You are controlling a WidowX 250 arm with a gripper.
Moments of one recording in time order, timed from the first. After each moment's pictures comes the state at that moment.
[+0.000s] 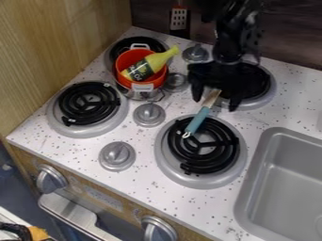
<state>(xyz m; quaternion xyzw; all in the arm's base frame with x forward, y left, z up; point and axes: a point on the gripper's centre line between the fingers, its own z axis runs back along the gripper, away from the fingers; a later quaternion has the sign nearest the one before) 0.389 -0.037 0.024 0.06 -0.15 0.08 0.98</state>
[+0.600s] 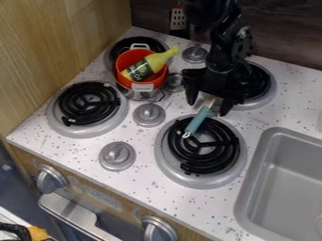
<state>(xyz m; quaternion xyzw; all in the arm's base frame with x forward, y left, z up) 0.389 -0.028 0.014 0.08 -0.16 0.07 0.98</state>
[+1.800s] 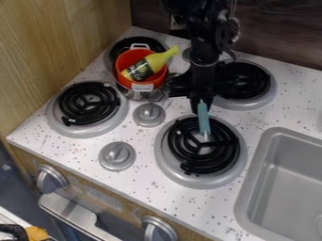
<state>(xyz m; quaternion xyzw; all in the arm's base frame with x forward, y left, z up) 0.365 -0.014 0.023 0.00 -0.10 0.30 0.95</state>
